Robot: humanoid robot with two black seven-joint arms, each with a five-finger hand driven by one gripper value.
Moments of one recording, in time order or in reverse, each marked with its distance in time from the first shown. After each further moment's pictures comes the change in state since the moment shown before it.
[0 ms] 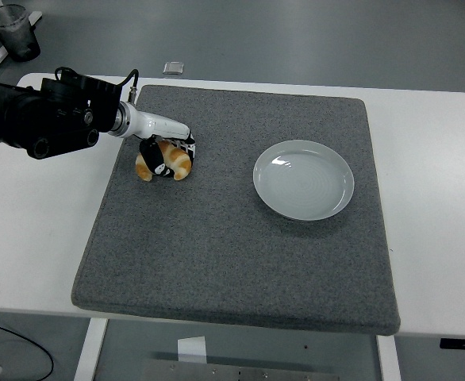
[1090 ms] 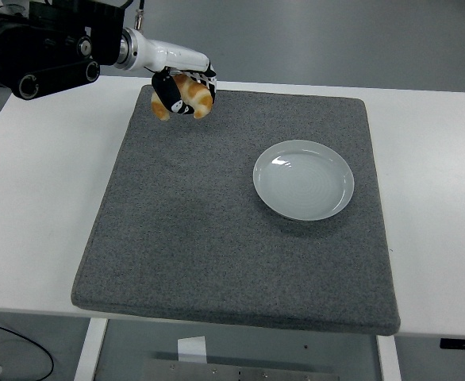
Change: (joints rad) left arm -0.240 0.037 -0.042 -0.039 -0.024 -0.014 -0.008; right arm 0.000 0.000 0.000 0.000 0.000 0.000 0.000
